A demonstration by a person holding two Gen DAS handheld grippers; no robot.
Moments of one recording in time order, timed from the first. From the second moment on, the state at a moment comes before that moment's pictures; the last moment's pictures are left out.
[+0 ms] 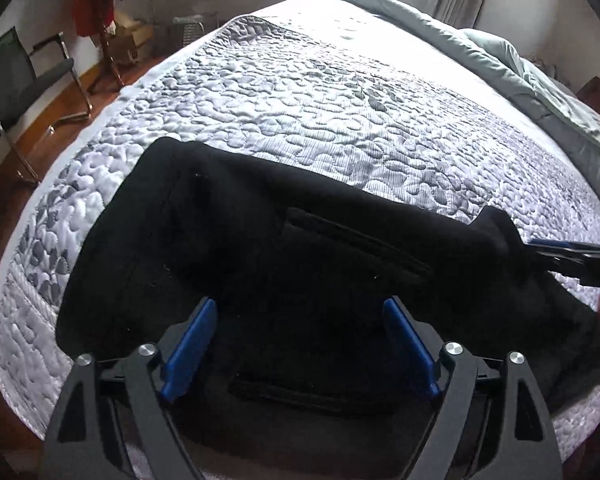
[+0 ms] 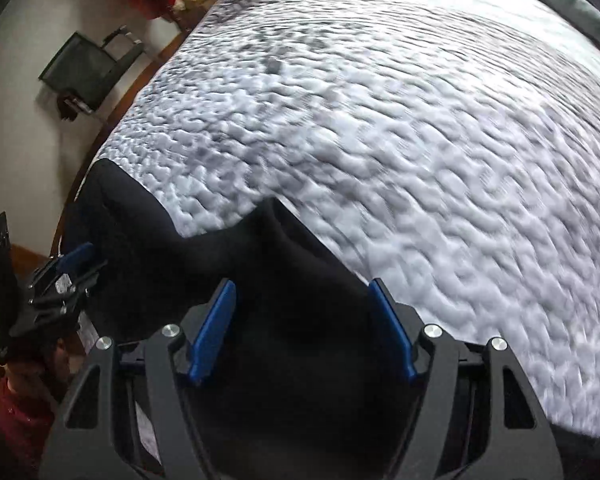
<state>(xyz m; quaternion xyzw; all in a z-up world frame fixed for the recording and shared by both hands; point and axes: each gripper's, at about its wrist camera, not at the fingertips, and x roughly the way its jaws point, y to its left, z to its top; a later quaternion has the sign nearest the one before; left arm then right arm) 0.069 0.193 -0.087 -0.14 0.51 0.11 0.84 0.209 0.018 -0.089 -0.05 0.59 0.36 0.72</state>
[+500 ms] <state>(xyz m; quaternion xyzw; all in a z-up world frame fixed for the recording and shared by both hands) 0.072 0.197 -0.096 -0.15 0.50 0.12 0.84 0.228 0.038 -0.100 0.00 0.59 0.36 0.72</state>
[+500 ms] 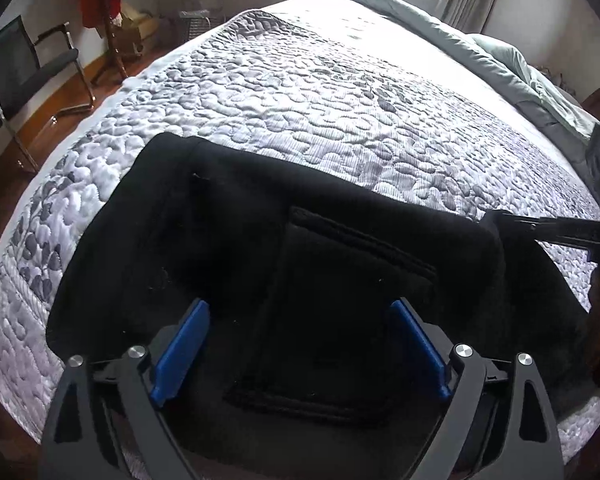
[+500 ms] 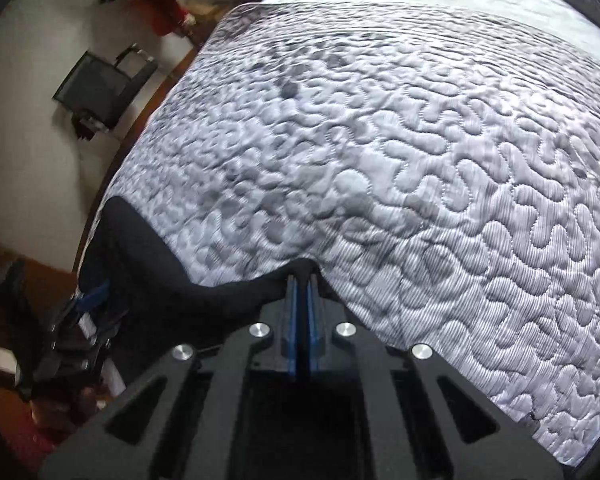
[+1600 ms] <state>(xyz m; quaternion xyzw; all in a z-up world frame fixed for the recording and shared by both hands) -0.014 0.237 -0.079 -0.27 0.49 0.19 0.80 0.071 -0.176 -0.106 0.08 0.60 0.23 0.76</state>
